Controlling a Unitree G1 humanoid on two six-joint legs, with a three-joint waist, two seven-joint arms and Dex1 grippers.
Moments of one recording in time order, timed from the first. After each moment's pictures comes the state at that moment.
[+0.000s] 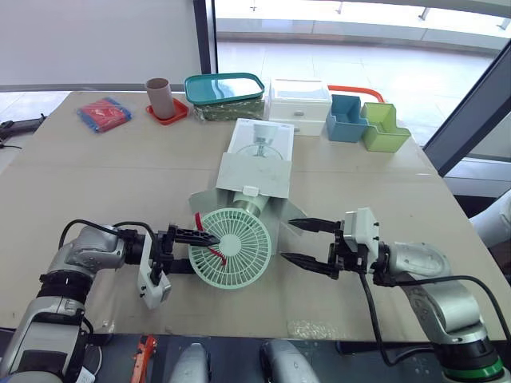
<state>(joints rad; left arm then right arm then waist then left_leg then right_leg) -0.56 0.64 -0.07 0.65 0.31 -1.60 -0.95 -0.15 -0.63 0.00 -0.37 0.47 0.24 1.02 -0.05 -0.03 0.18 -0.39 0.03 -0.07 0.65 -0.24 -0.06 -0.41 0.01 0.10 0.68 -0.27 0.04</state>
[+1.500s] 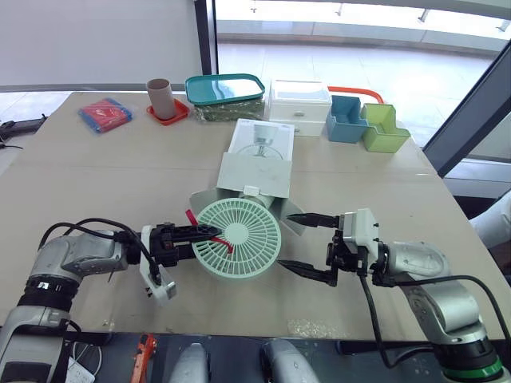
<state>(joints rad) -0.46 0.75 -0.10 0.38 0.66 -1.43 -0.24 -0.16 -0.63 0.01 -0.39 0.47 0.22 1.03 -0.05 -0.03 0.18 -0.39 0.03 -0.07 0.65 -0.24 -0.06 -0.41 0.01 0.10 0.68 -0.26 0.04</state>
